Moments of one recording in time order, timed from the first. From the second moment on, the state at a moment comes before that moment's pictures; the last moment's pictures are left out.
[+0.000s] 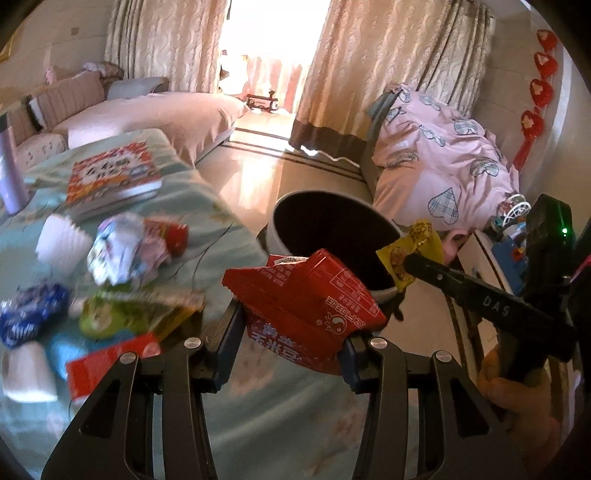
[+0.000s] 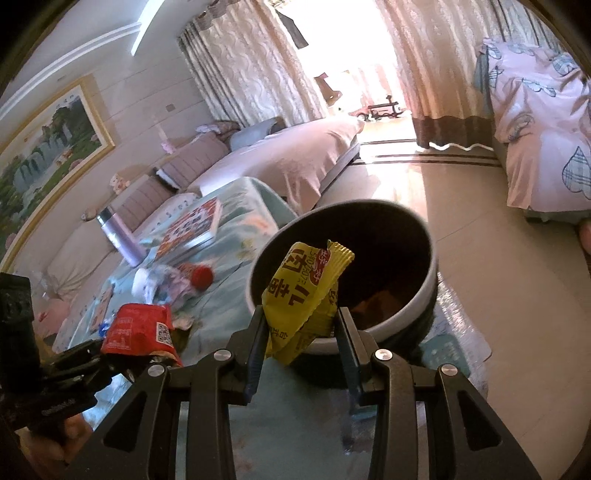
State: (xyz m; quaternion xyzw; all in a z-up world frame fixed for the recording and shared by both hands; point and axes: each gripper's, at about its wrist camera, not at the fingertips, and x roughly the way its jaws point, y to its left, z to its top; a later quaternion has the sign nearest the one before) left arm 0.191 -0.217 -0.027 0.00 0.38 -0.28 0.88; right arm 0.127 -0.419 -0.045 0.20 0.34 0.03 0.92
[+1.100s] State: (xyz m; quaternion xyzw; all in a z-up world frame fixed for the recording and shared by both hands) left arm 0.243 -0.285 -0.048 0.03 0.42 -0.28 0.86; right arm 0.182 -0.470 -0.061 0.18 0.38 0.01 0.91
